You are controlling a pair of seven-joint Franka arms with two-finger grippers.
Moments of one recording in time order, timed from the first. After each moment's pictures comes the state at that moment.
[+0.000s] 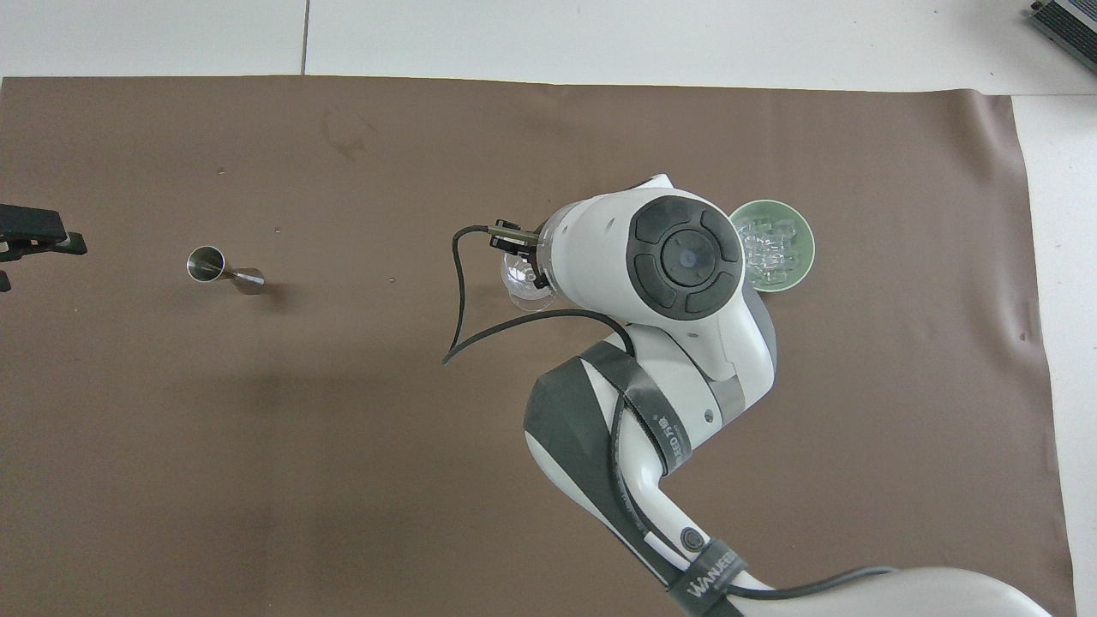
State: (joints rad) left arm 0.10 -0.03 0.03 -1.76 -0.15 1.85 -0.14; right arm 0.34 0.31 0.25 -1.61 -0.02 2.26 0.86
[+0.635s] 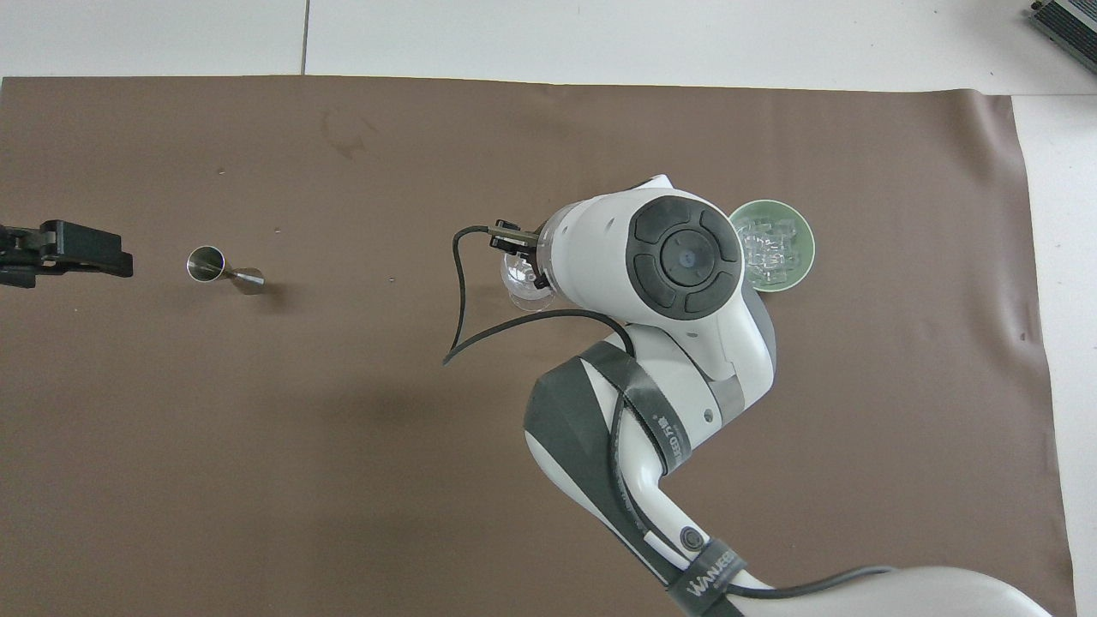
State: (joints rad) left arm 0.08 -0.04 -0.11 -1.65 -0.06 1.65 -0.04; right arm 0.34 0.31 0.25 -1.61 -0.02 2.26 0.86
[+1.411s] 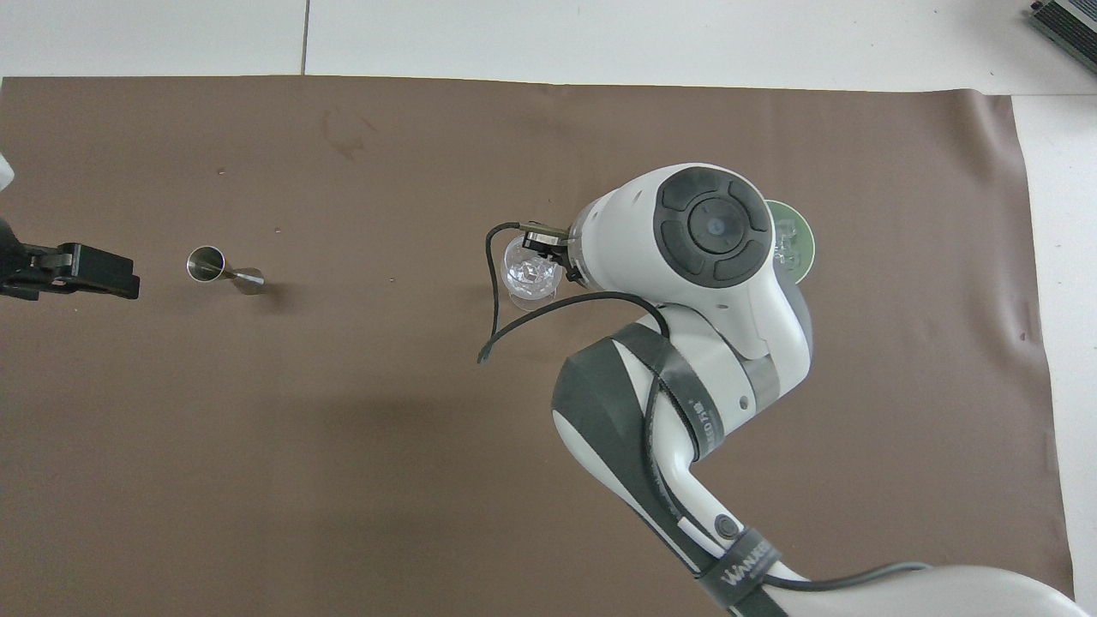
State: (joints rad) left arm 0.08 -0.04 -0.13 -1.65 -0.01 1.61 0.01; right arm 0.28 0.28 0.24 -1.59 -0.02 2.09 0.79
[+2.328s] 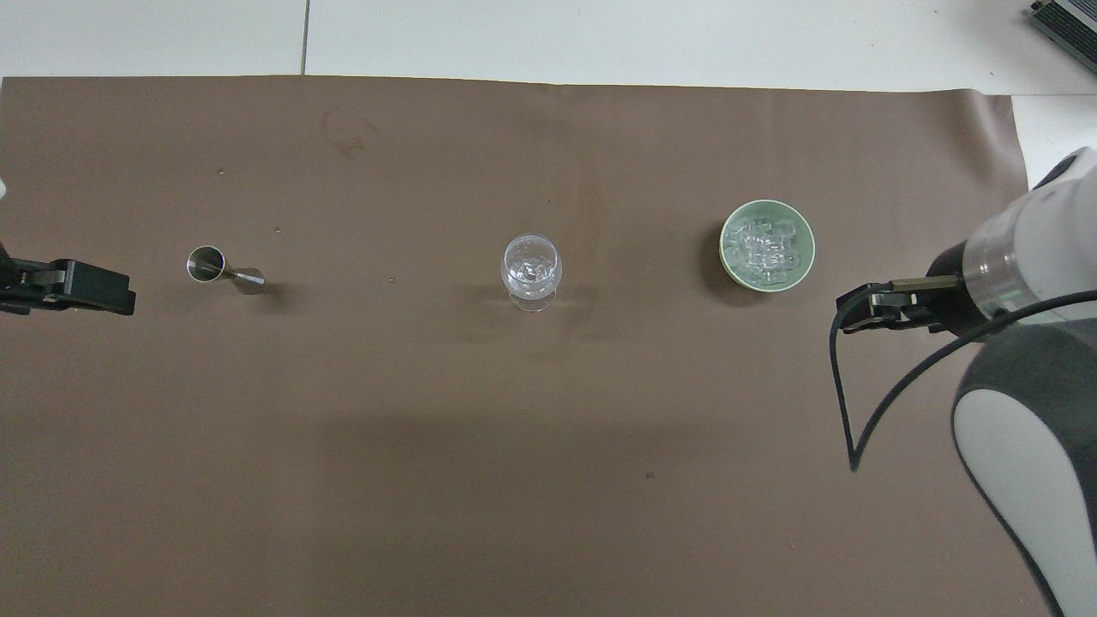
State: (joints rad) left arm 0.08 -0.08 -0.14 -1.65 -0.02 1.56 0.01; right arm -0.11 -0.07 0.23 -1.69 -0.02 1.56 0.13
